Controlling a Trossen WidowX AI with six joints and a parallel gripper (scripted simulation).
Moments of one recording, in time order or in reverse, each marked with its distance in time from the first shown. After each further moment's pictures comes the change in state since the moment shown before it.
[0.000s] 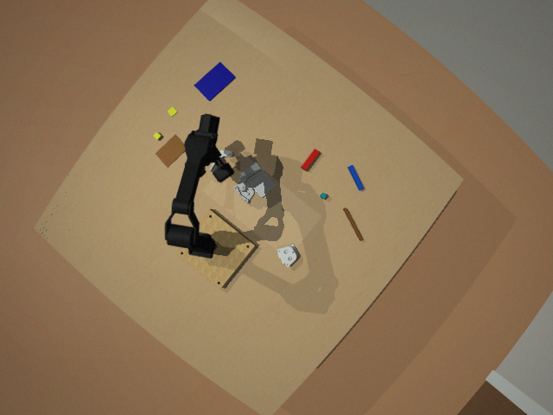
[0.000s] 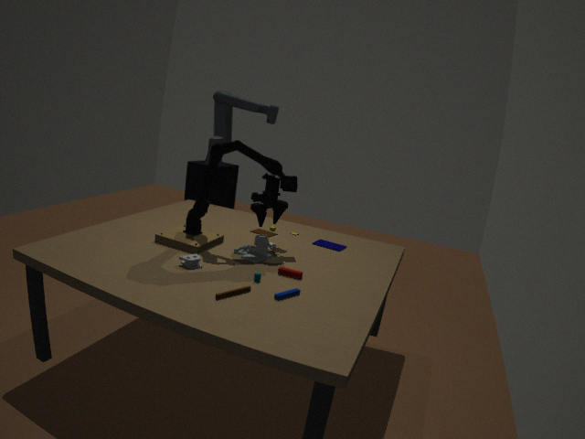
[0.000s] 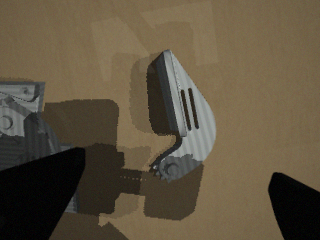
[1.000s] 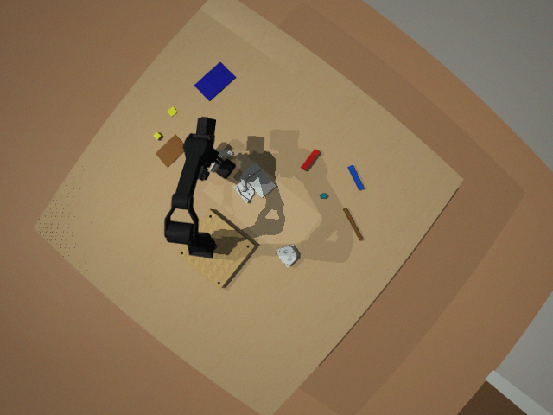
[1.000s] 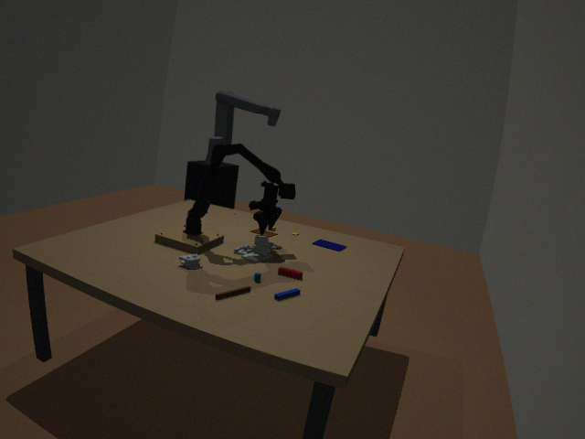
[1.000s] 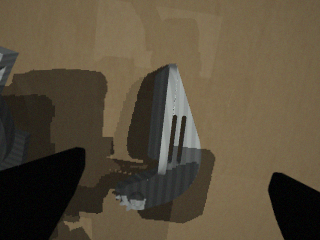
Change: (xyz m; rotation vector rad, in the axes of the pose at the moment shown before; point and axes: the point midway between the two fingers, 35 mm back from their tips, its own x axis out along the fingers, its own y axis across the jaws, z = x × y) arm 0.035 -0.008 0.011 -0.320 -0.003 0.001
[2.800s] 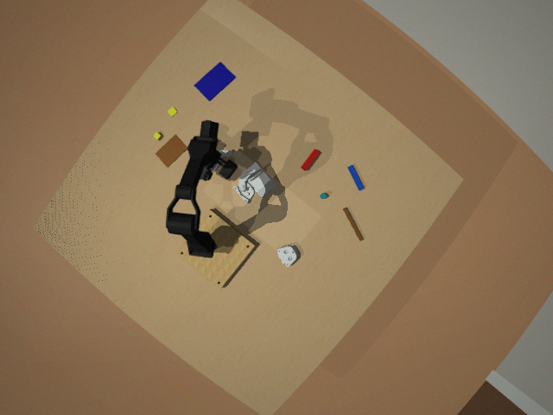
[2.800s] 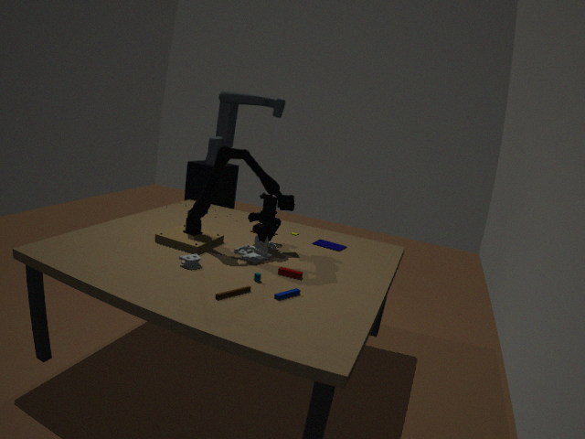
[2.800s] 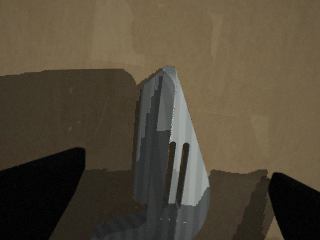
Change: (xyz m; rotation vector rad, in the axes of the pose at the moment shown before) arm 0.053 -0.001 -0.002 -0.001 0.002 -0.001
